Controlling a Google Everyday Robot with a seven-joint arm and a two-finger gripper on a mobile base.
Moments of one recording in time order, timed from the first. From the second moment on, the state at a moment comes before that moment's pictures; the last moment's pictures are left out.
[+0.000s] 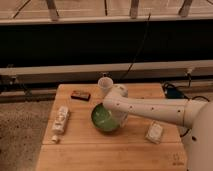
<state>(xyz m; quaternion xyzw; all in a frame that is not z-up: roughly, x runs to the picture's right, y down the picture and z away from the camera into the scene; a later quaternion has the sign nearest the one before) 0.089 0.182 0.822 -0.31 -0.08 -0.44 0.84</state>
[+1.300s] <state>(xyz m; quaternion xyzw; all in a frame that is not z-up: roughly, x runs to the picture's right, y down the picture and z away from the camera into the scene) 0.098 0.168 0.821 -0.29 -0.10 -0.52 0.79</state>
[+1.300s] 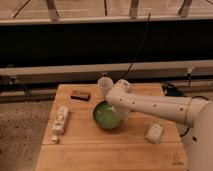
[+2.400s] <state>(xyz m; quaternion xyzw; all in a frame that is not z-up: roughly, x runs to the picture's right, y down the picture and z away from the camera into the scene) 0.055 0.195 0.804 -0.28 -0.13 -0.59 0.75</state>
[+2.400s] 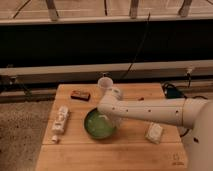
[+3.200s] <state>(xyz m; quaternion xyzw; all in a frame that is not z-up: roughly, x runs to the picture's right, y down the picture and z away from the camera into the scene) 0.062 0.211 0.792 -0.28 -0.14 -0.60 0.74</state>
